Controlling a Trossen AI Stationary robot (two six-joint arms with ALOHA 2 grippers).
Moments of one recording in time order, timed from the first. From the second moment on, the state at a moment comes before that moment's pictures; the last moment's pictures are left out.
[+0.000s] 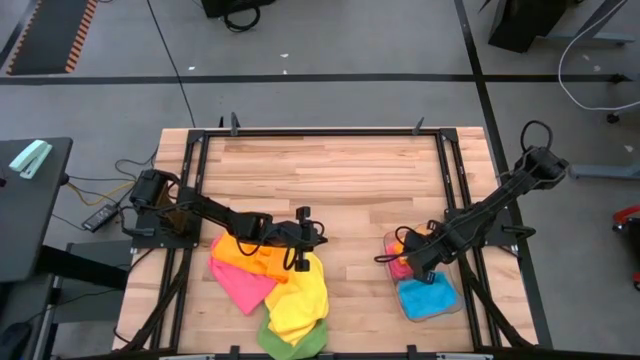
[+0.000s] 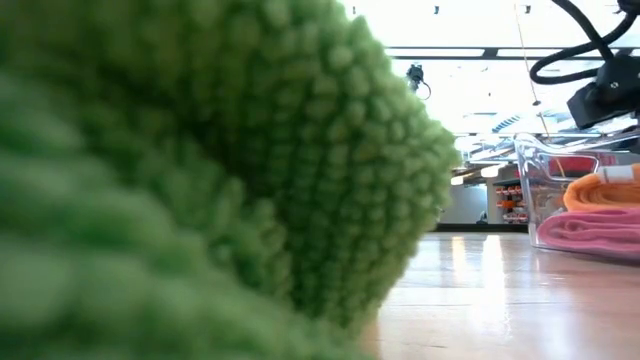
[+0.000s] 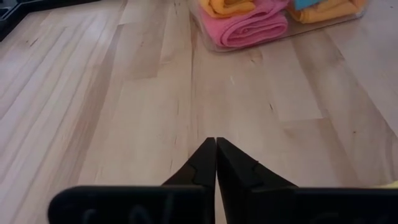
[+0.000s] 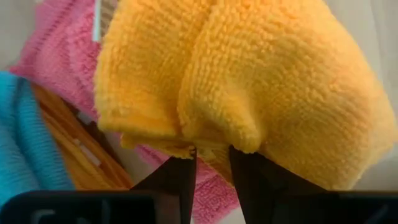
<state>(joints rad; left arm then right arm) -0.22 1.76 0.83 0.39 -0.27 0.01 0.59 1.30 0.64 -0.86 0.05 1.02</state>
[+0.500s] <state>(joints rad) -0.22 1.76 0.83 0.40 -0.27 0.01 0.58 1.31 0.83 -1.06 0.06 1.01</state>
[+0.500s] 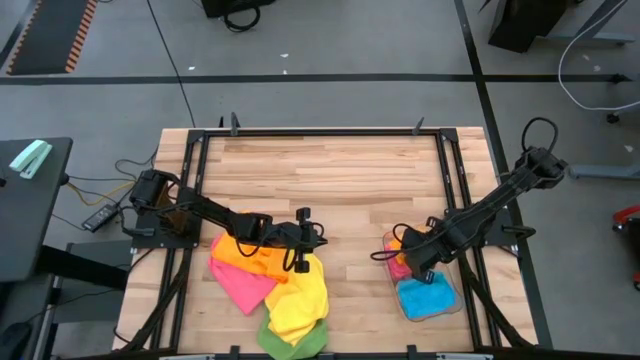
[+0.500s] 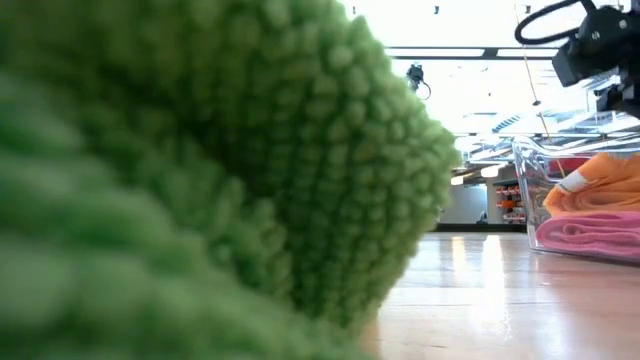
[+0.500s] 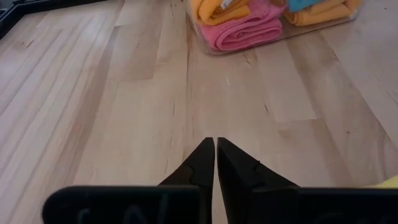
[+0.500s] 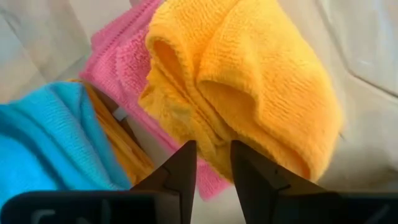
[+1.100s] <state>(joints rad) -0.25 1.75 0.83 0.38 -0.21 -0.12 0.56 1.31 1.04 -0.93 0.28 0.57</state>
